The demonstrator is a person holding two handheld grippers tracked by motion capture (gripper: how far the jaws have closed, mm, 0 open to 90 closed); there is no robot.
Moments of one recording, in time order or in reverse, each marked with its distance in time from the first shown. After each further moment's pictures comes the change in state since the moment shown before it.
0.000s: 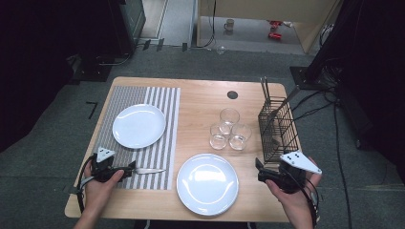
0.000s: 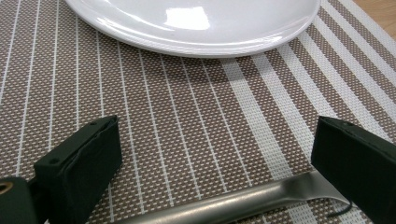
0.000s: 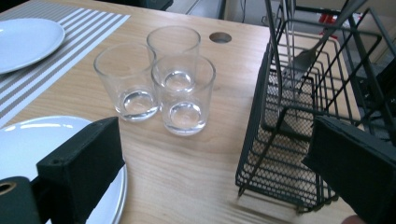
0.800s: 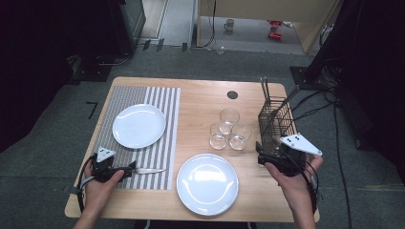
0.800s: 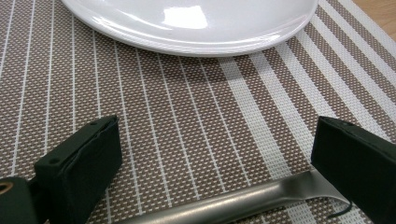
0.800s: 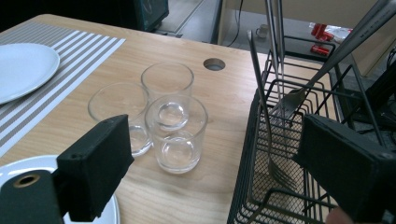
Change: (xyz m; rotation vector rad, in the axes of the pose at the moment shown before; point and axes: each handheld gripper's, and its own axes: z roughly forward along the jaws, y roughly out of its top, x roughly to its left) left arm 0.000 0.000 0.001 0.004 -0.009 0.003; right arm -0.001 0.044 0.009 -0.027 -0.021 -0.009
